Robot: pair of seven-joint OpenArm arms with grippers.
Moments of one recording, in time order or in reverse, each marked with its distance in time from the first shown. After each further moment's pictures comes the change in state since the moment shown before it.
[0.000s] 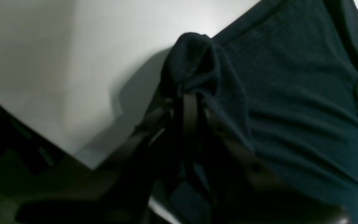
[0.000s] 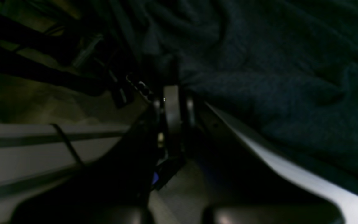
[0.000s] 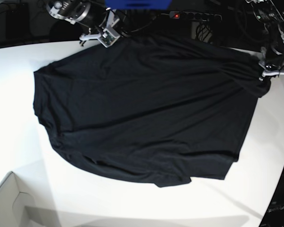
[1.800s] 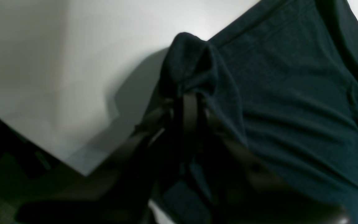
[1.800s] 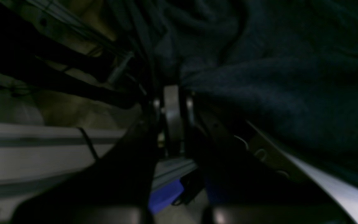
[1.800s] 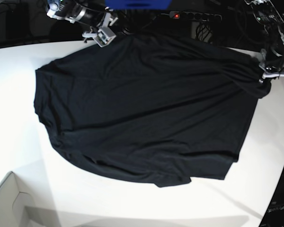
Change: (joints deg) left arm -0.9 0.0 0.2 0.0 0.2 0.0 -0.2; right arm 2.4 -1.4 9.8 -6.1 6.4 4.0 0.7
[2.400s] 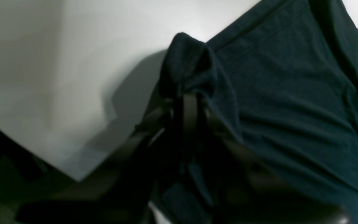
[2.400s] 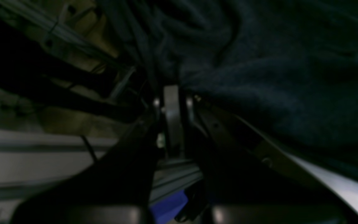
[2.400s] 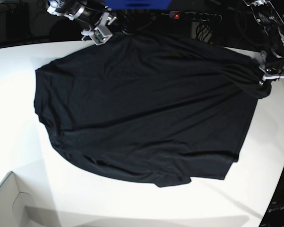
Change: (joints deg) left arm -0.8 0.0 0.0 0.0 0.0 0.0 0.0; right arm -2.4 -0.4 1.4 -1.7 -1.3 0.0 7.7
